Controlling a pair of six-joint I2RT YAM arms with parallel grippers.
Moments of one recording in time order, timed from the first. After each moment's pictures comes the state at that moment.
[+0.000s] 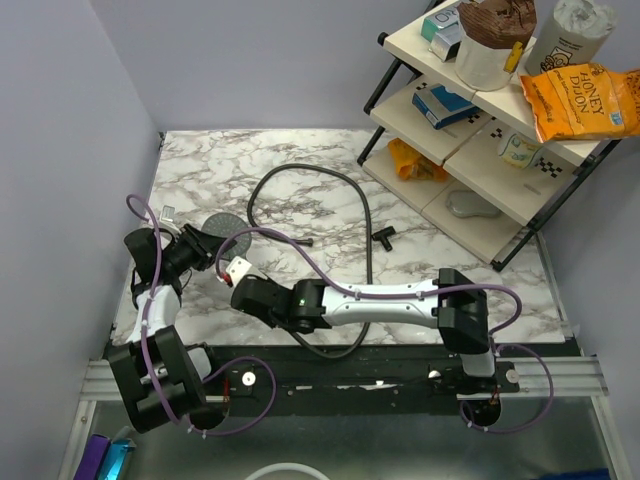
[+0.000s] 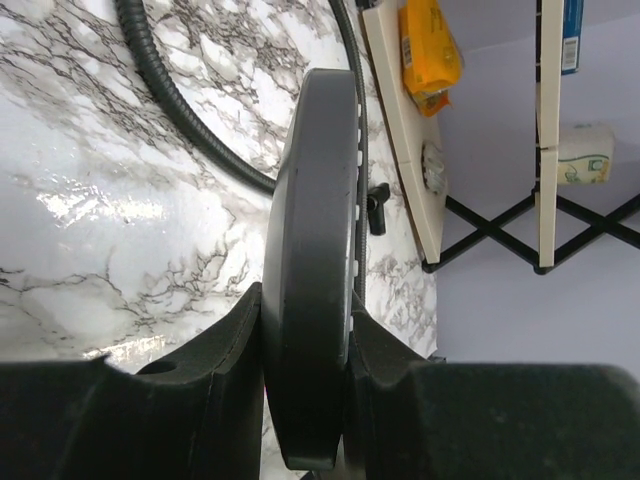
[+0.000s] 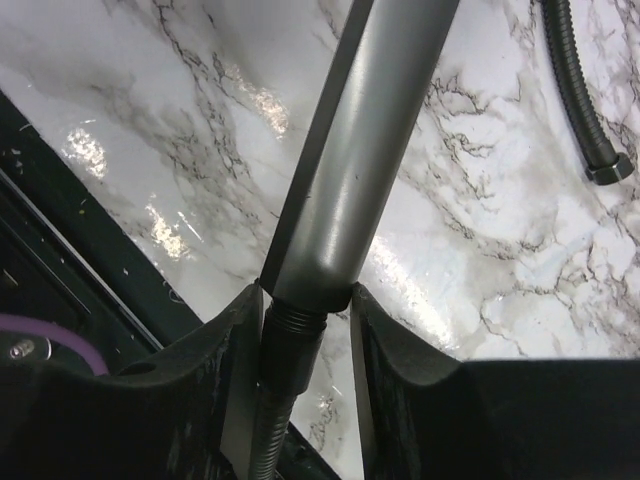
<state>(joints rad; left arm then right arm) 0.41 1.11 0.43 0.18 0.98 -0.76 1.41 1.97 1.61 -0.54 0.43 0.21</state>
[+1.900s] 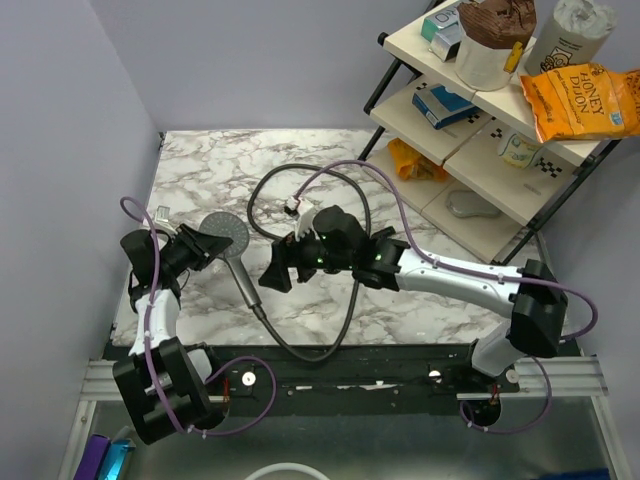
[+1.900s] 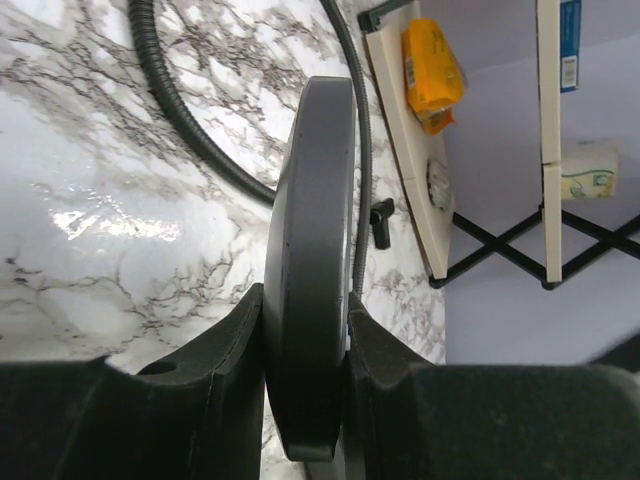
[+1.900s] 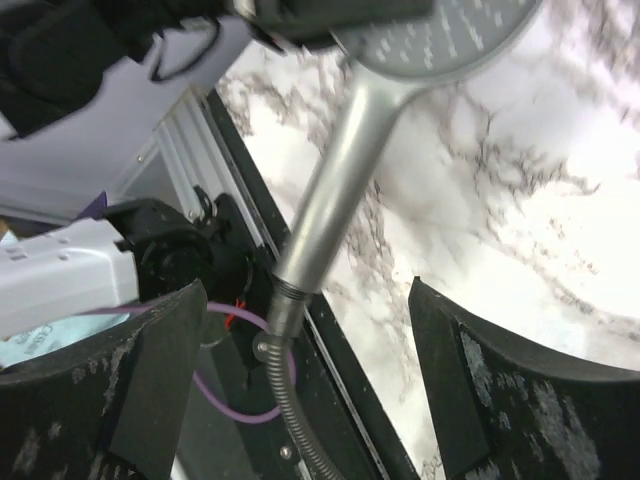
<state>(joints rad) 0.44 1.05 0.43 0.15 0.96 -0.75 1.08 1.58 1.20 -0.03 -0.23 0.50</state>
